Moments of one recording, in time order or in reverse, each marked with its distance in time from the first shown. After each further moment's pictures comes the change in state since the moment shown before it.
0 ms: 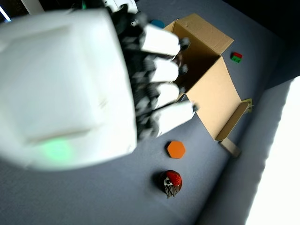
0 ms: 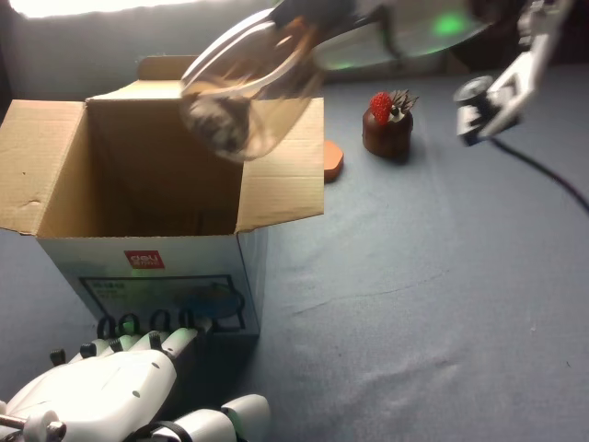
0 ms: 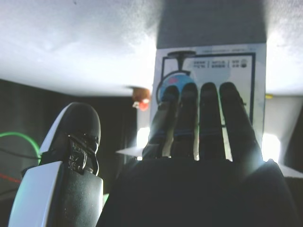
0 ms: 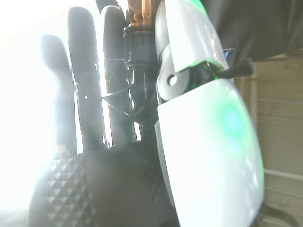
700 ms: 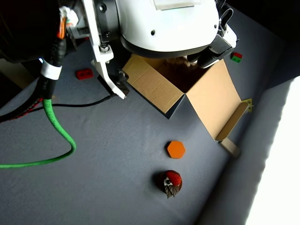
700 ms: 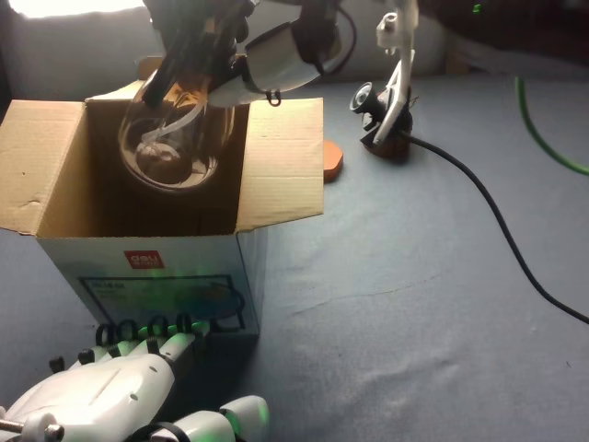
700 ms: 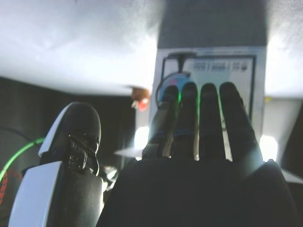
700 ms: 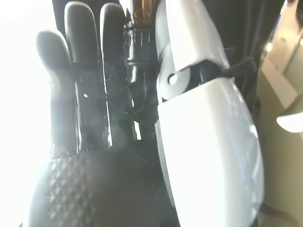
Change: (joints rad) left arm 0.016 -0.009 0.006 0.002 -0.005 -0.039; right arm 0.051 -0.232 0.039 0.014 -0.246 -0.297
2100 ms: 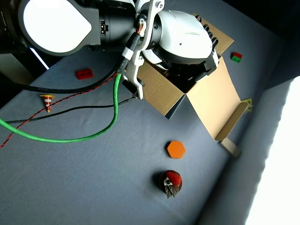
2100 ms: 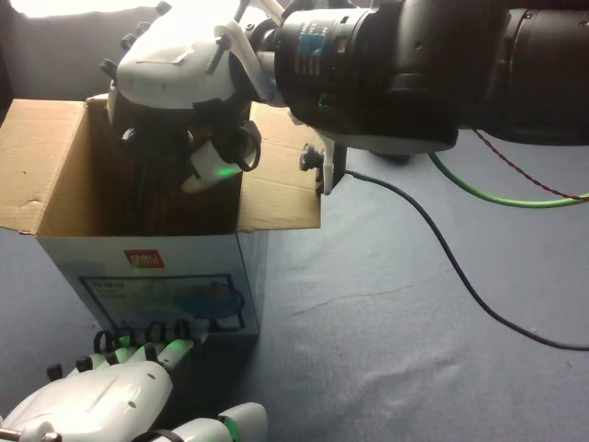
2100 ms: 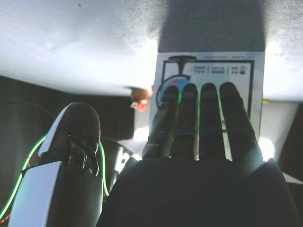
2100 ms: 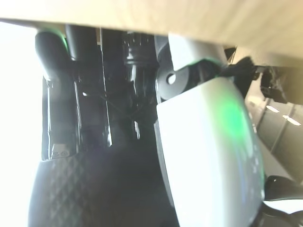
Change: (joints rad) left arm 0.010 0.000 -0.010 -0.002 -0.008 -0.008; right arm -0.078 -0.231 0.116 0.028 -0.171 -0.279
